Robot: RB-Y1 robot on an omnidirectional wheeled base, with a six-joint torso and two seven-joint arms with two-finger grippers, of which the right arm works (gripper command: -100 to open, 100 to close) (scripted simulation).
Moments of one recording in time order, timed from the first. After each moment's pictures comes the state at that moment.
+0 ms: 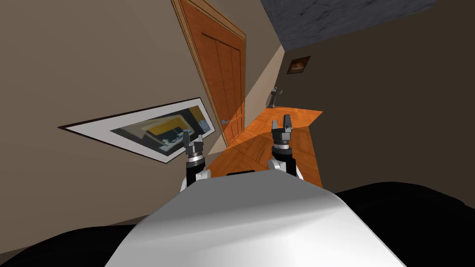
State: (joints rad) arm 0.49 -0.04 0.07 -2.30 -0.08 -0.55 0.17
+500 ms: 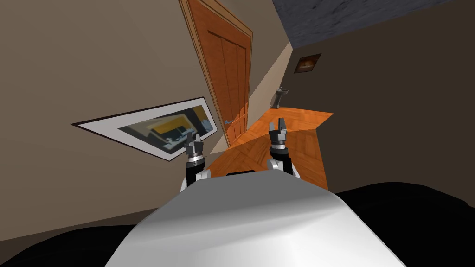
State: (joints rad) arm 0.46 -0.05 0.07 -2.21 -0.08 -0.57 0.15
